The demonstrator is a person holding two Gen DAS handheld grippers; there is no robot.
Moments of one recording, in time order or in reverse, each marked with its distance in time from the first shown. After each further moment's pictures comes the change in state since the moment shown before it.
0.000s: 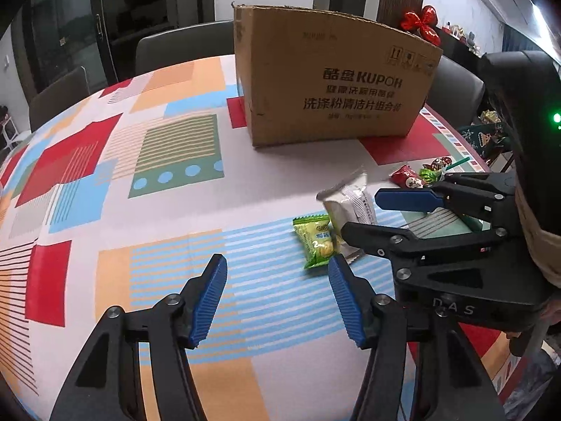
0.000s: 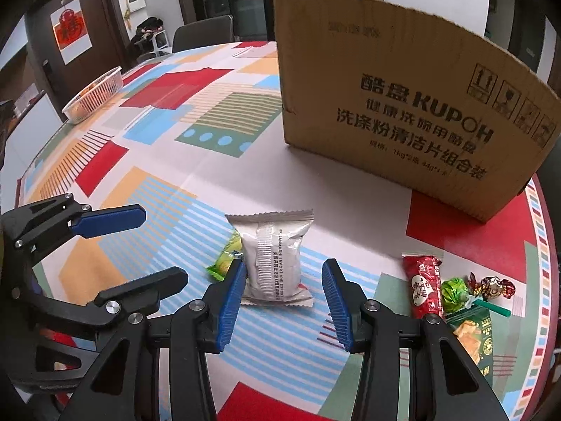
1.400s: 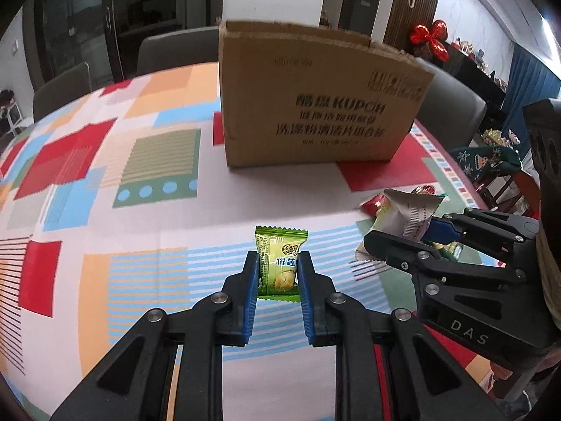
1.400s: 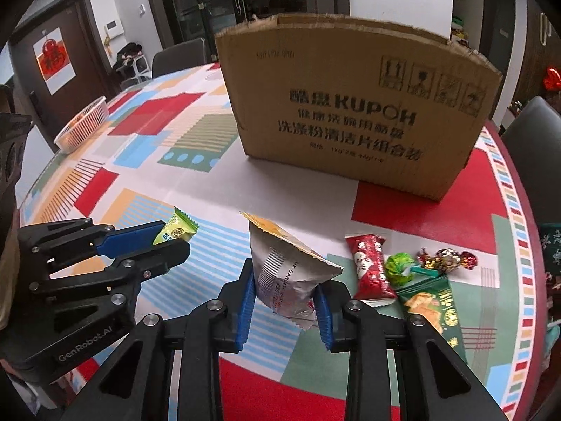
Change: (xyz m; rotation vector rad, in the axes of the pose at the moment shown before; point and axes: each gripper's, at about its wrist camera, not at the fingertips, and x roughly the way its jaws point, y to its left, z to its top) left arm -0.015 -0.032 0.022 -0.074 -0.028 -0.001; right arm -0.040 -0.033 -0.016 0.103 -0.065 -0.024
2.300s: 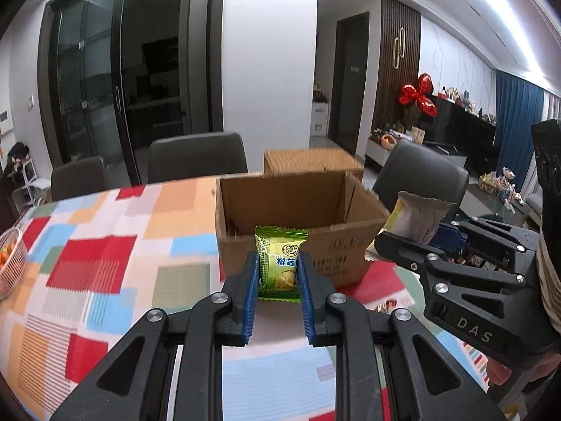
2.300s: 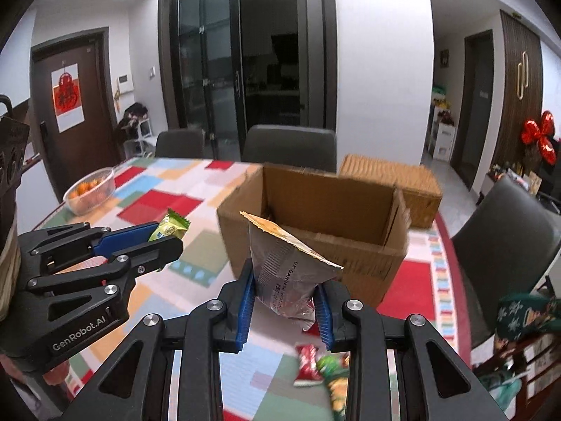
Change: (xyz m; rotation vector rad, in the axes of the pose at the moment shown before) left arm -0.098 -0.033 0.097 0.051 -0.323 0.039; right arm -0.127 -0.014 0.074 -0.054 -0.340 -0.071
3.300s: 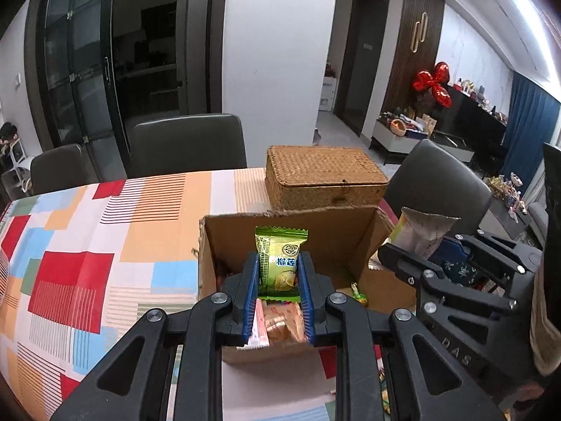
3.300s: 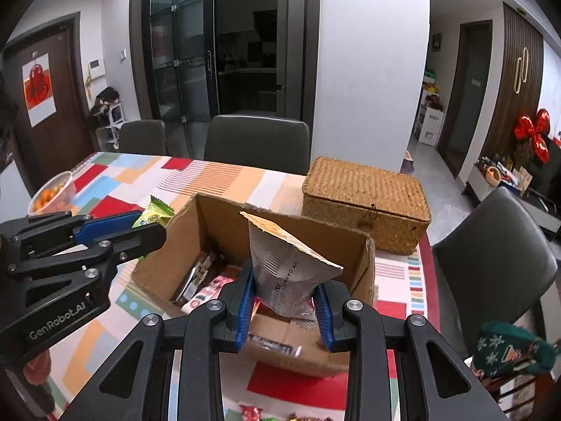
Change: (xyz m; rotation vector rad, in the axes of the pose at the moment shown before) left arm 0.119 0.019 0.093 -0.068 0.160 -0.008; right arm 0.095 -0.057 0.084 0.004 0.131 -0.076
